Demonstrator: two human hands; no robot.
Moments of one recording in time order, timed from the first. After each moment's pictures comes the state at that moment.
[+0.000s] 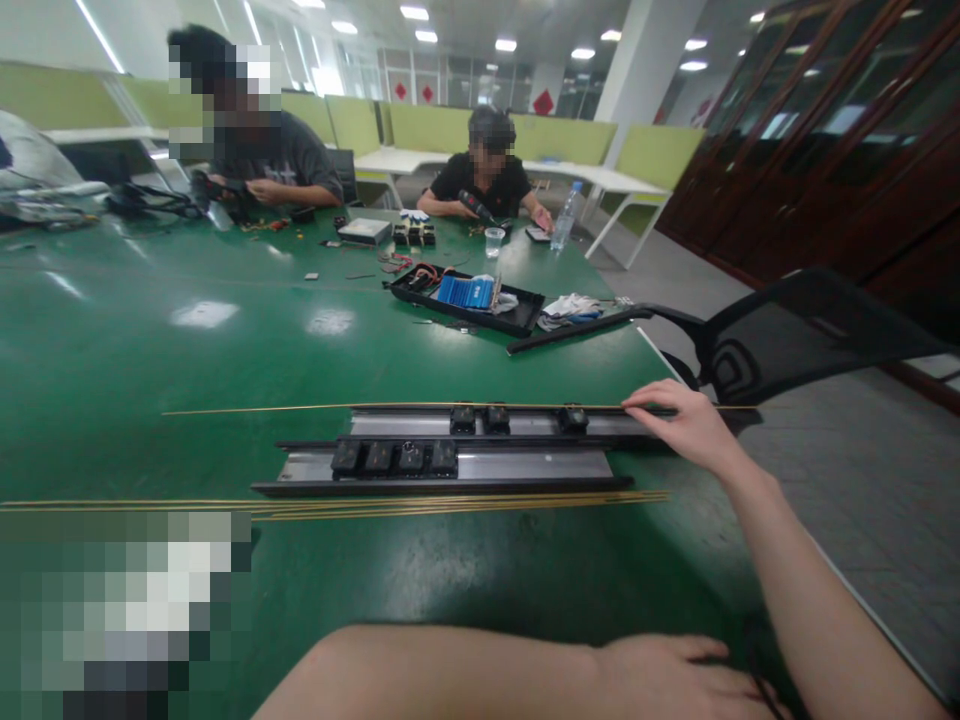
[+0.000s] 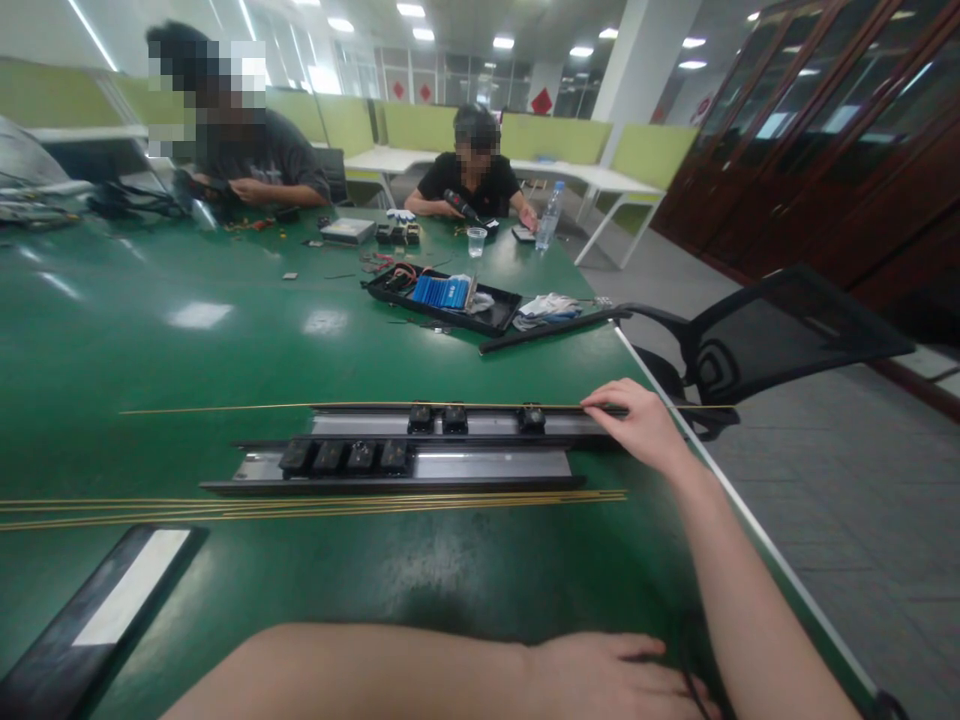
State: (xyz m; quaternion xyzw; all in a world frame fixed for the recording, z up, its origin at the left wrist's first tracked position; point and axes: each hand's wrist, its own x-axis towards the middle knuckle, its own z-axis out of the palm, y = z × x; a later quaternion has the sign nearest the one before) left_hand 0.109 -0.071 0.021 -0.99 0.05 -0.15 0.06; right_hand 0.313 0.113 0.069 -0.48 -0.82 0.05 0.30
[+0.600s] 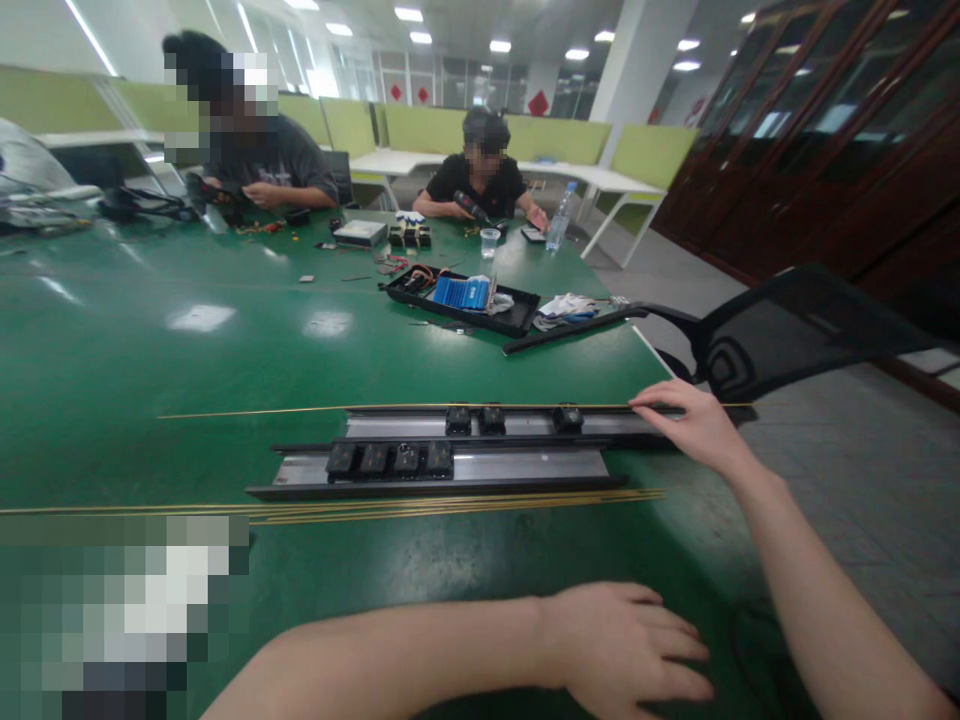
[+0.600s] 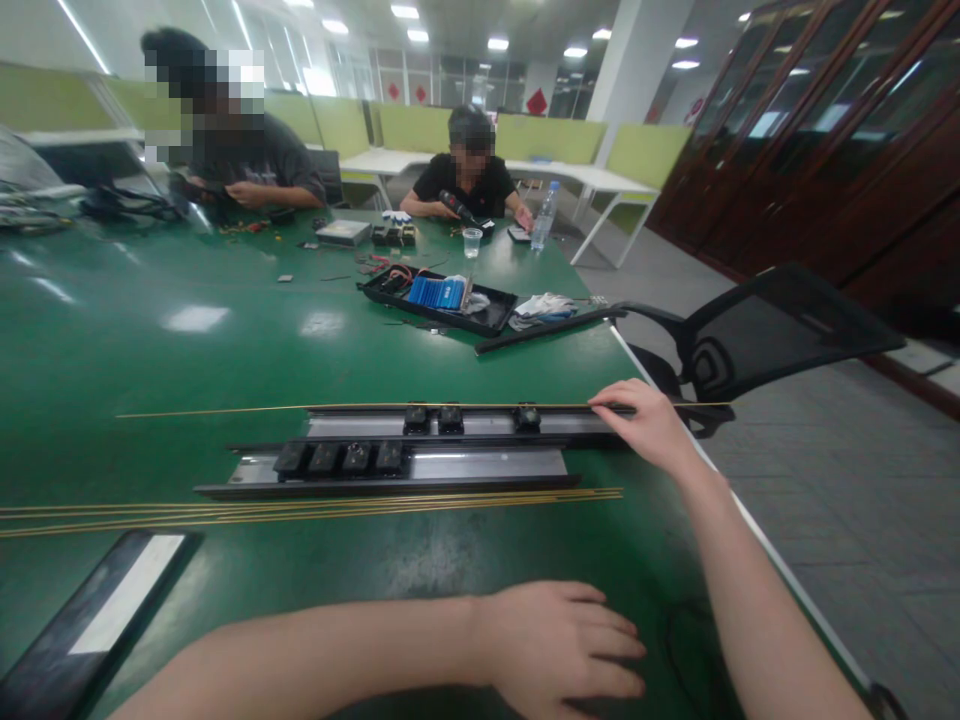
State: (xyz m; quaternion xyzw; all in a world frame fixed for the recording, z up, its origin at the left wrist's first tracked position) left_hand 0.087 -0.044 -0.005 -0.98 0.04 -0.19 -0.08; right_hand 0.329 0.110 0.068 -0.49 -0.81 0.04 0.31
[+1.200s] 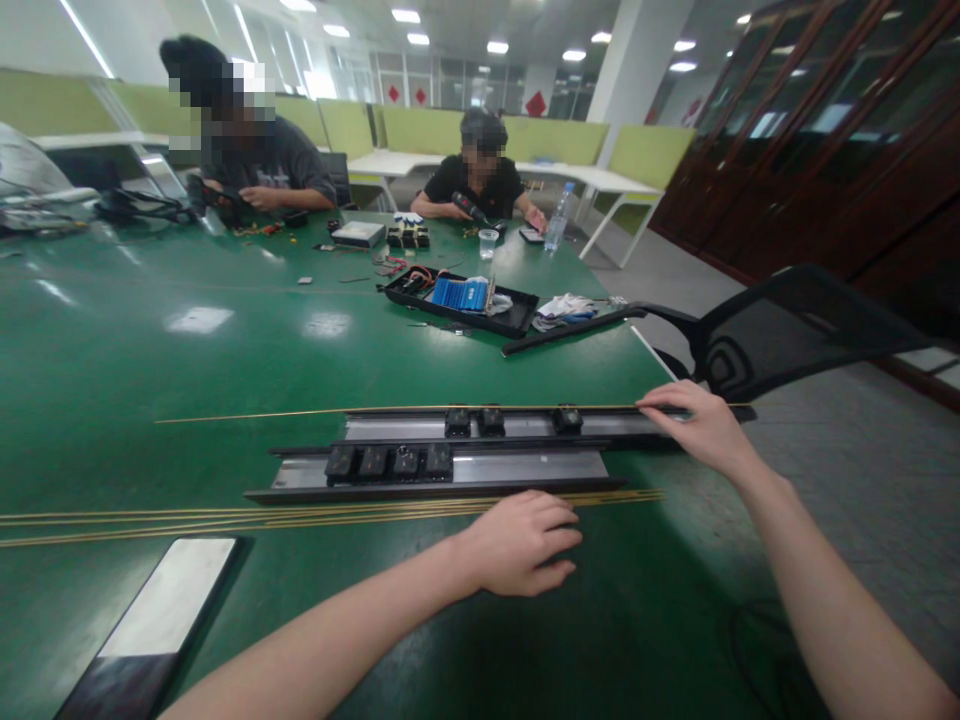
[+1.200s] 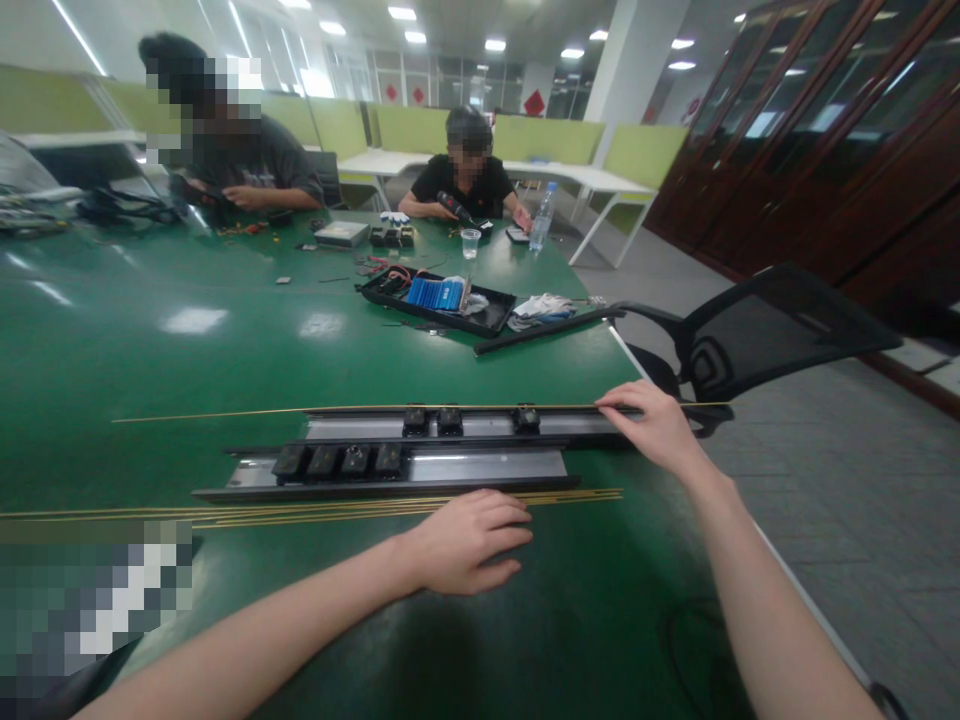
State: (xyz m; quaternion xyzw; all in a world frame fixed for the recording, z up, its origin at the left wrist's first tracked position) left_hand 0.002 0.013 0.001 -0.96 -0.15 -0.21 -0.14; right_hand 0.339 0.109 0.066 -0.50 -0.80 0.01 0.33
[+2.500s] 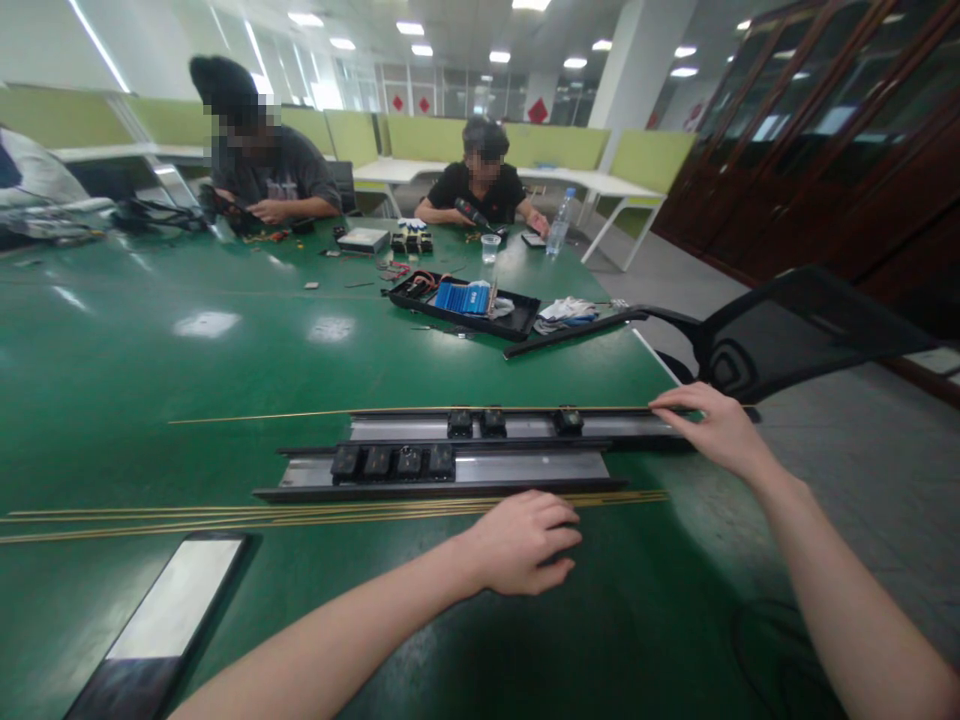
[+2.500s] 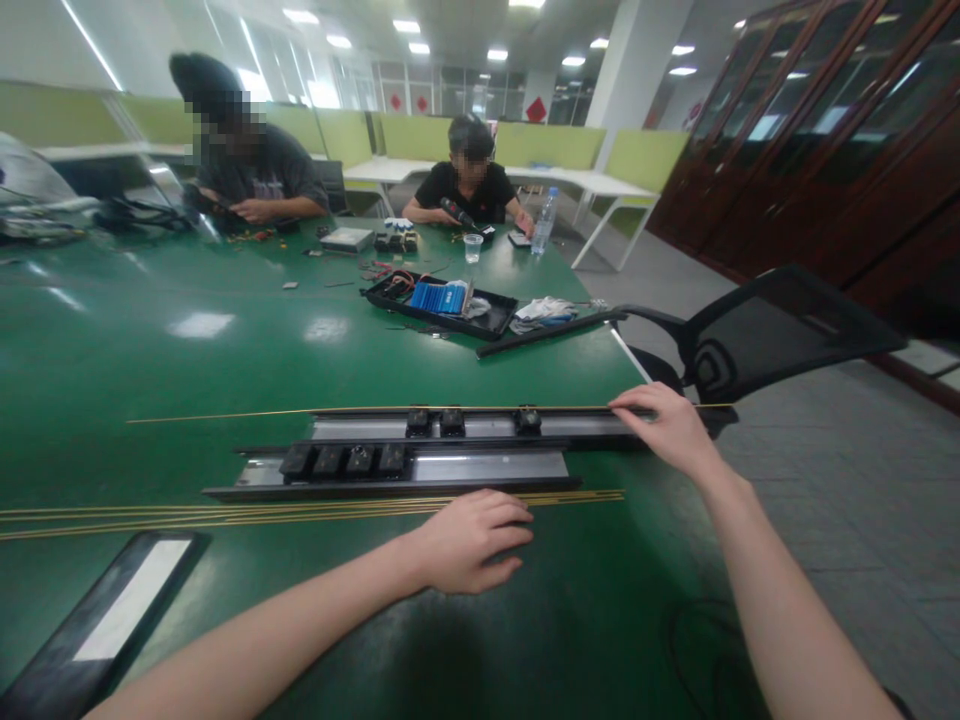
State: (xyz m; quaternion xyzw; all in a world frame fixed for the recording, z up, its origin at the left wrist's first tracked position) left_hand 0.003 0.012 -0.002 -0.95 -0.16 -0.21 -0.14; right_hand 0.358 0.109 0.065 -0.50 -0.80 0.00 0.32
